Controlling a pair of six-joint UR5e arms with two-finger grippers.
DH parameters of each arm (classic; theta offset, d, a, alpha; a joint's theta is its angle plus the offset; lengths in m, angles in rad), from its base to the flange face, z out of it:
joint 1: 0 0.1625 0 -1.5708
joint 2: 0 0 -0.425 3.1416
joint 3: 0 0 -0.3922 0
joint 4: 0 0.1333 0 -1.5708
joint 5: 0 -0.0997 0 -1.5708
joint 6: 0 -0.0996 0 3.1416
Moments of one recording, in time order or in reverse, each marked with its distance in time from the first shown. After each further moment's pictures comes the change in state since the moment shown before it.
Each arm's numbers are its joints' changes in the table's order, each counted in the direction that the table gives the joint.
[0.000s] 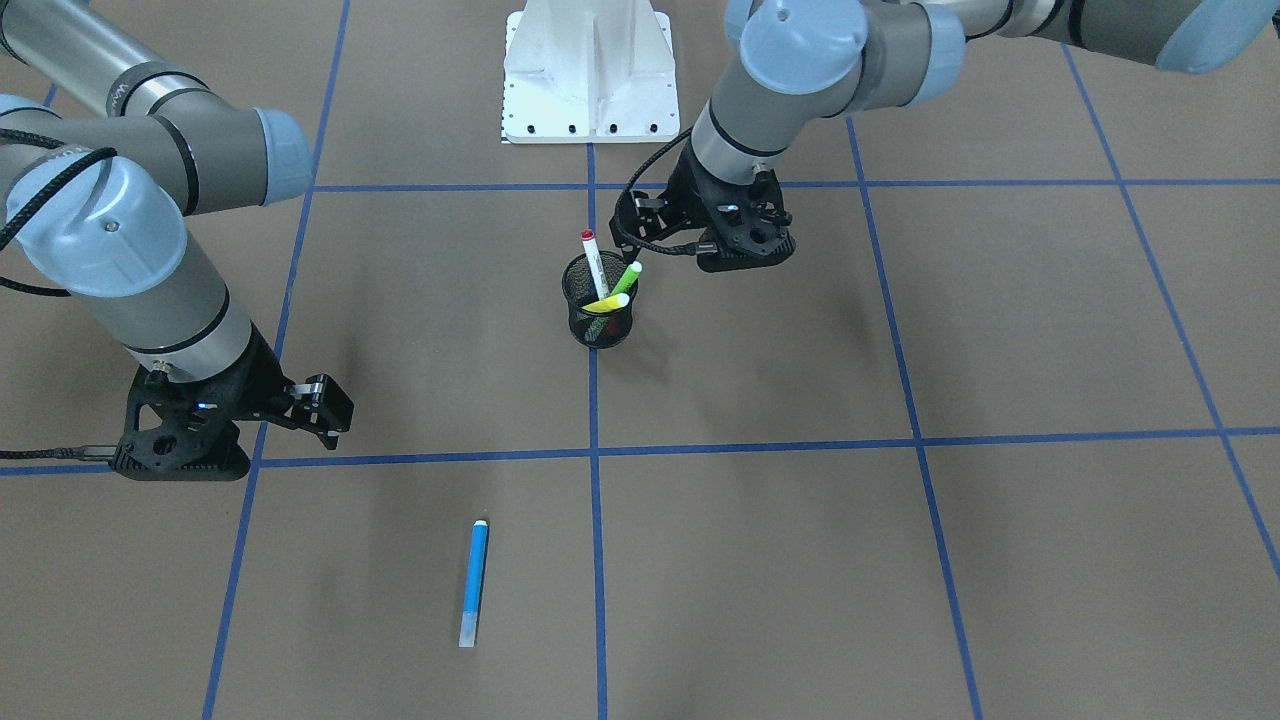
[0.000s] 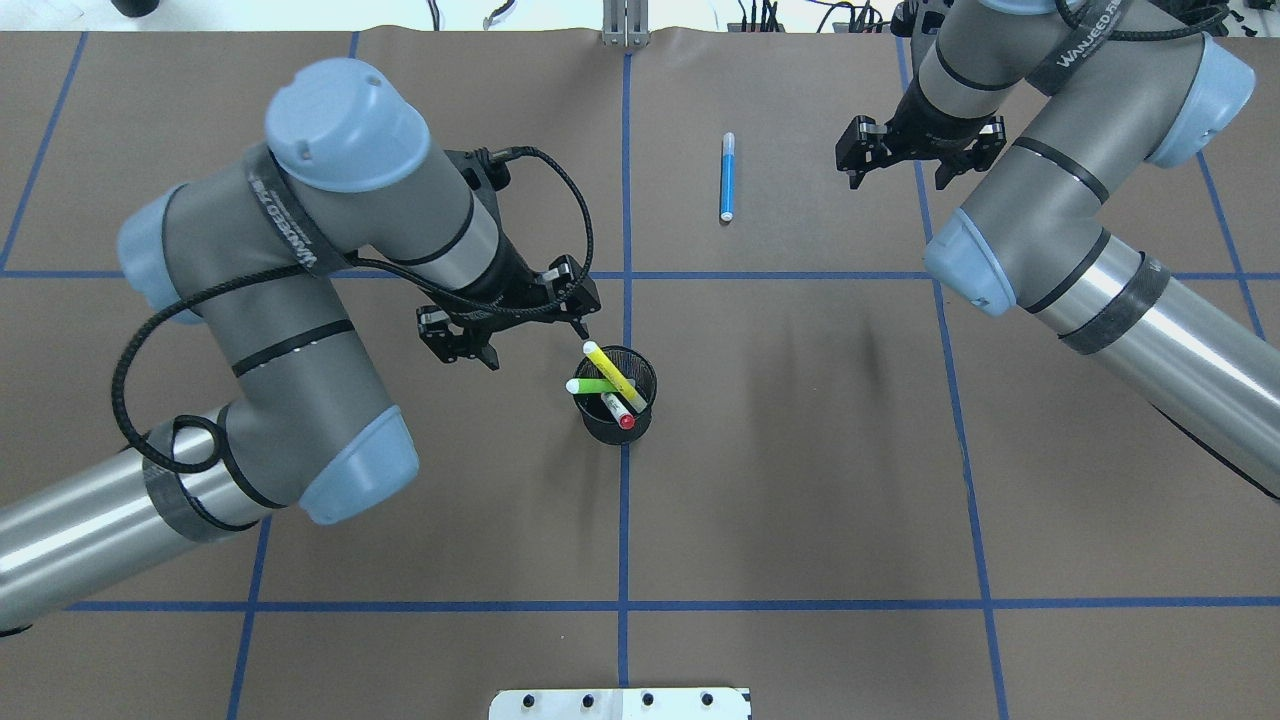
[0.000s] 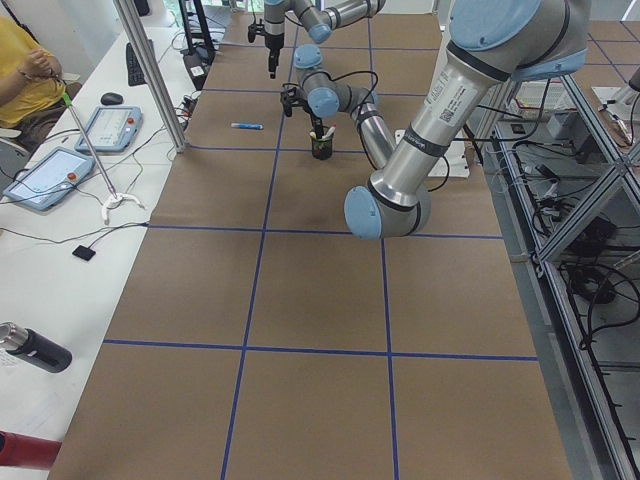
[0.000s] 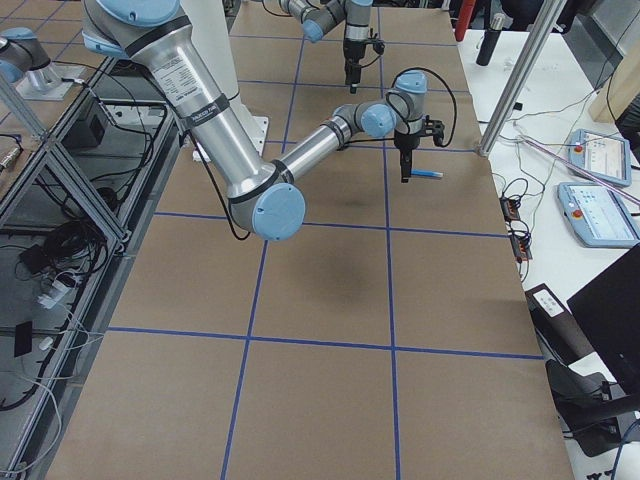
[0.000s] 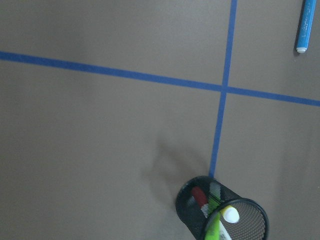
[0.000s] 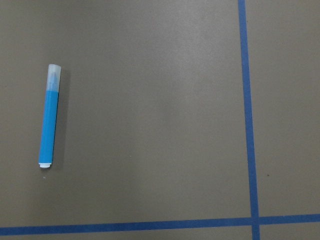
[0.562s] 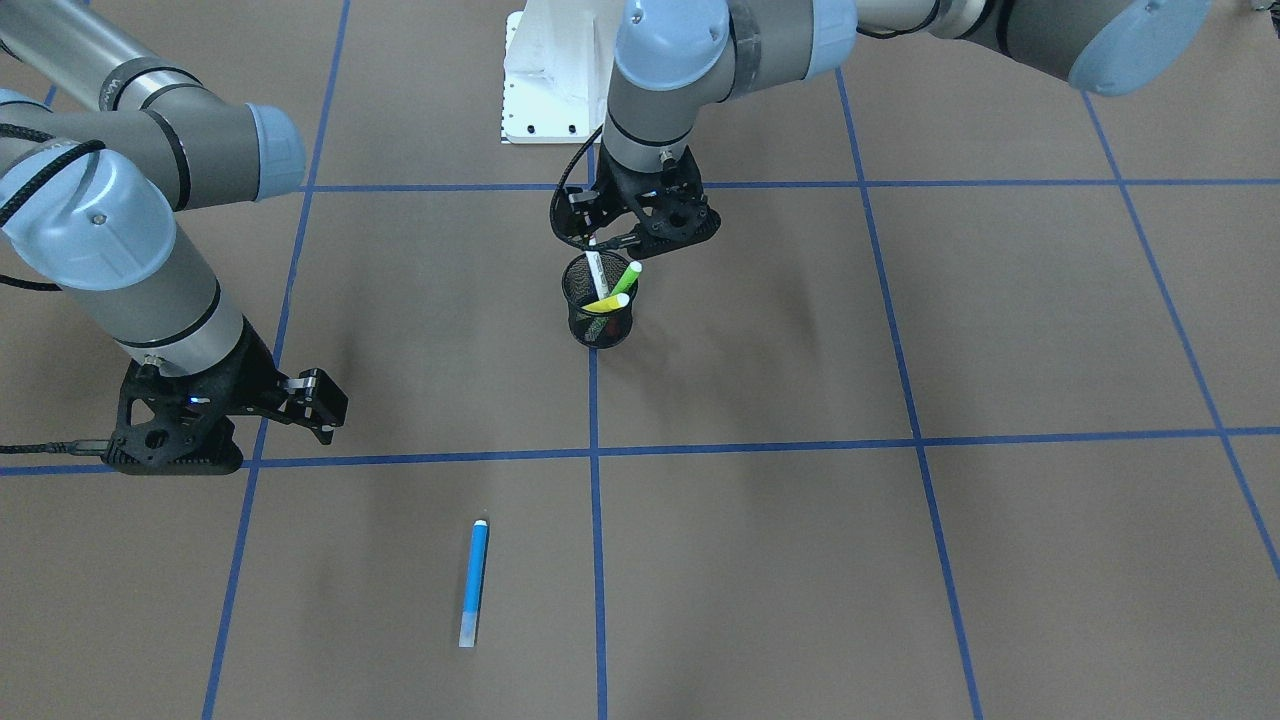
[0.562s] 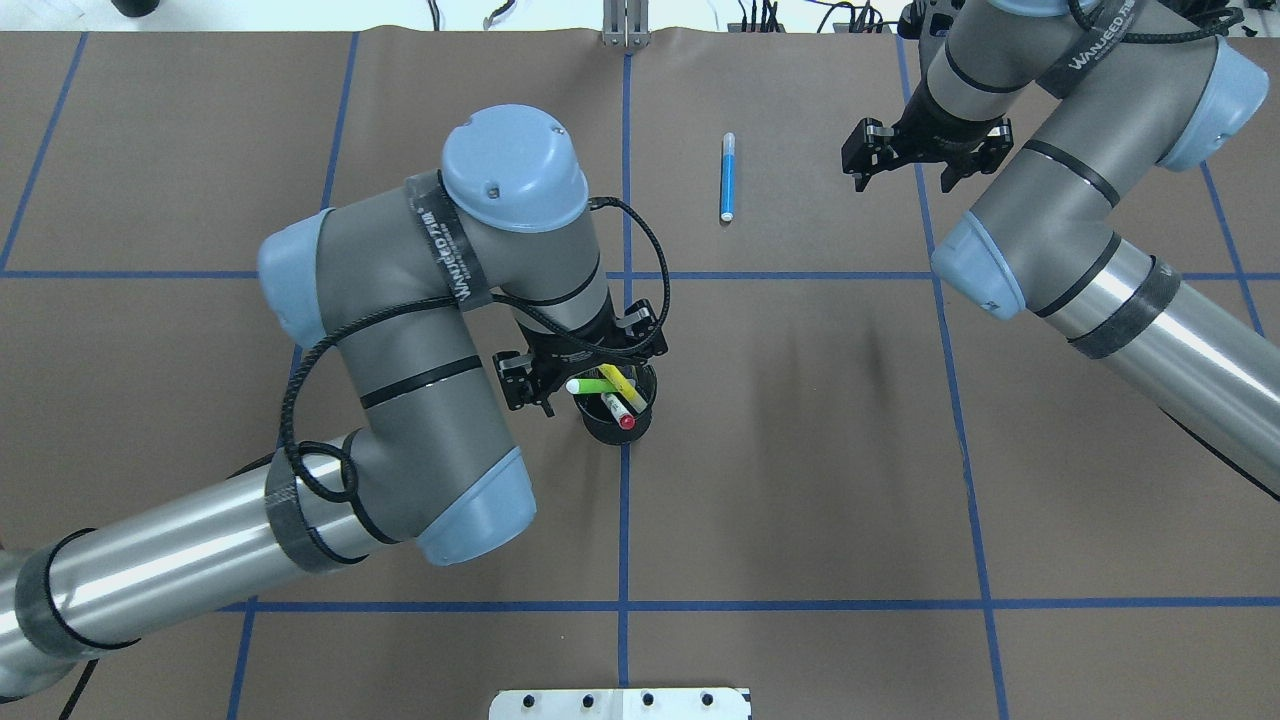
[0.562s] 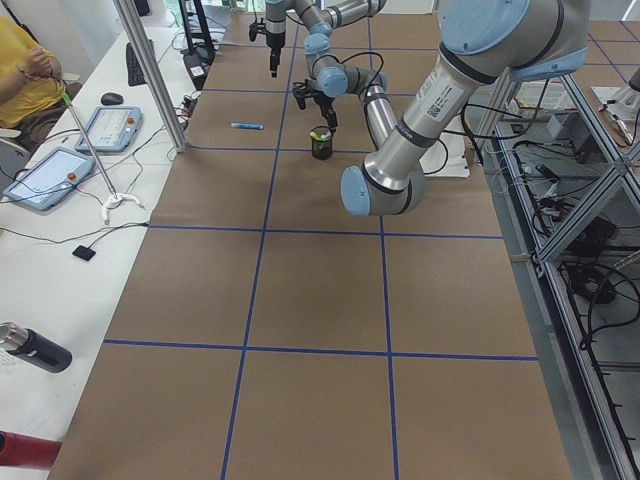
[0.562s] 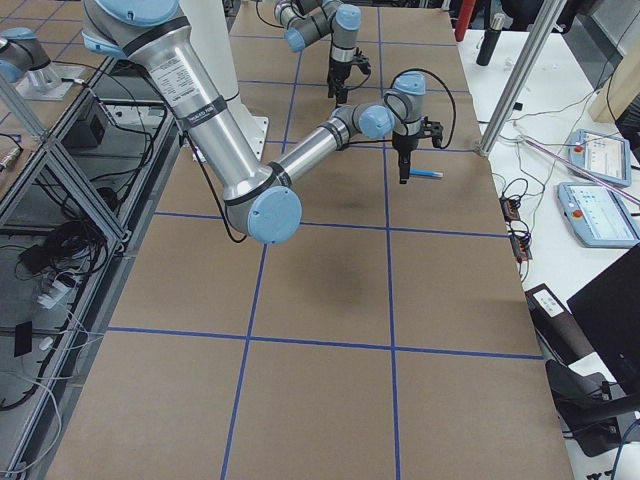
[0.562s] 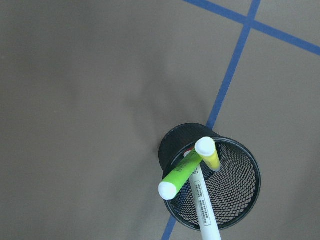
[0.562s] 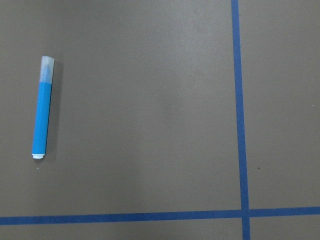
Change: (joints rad) left arm 0.078 0.159 0.126 0.170 -0.033 0.074; right arm 0.002 0.012 0.015 -0.001 -0.004 0.003
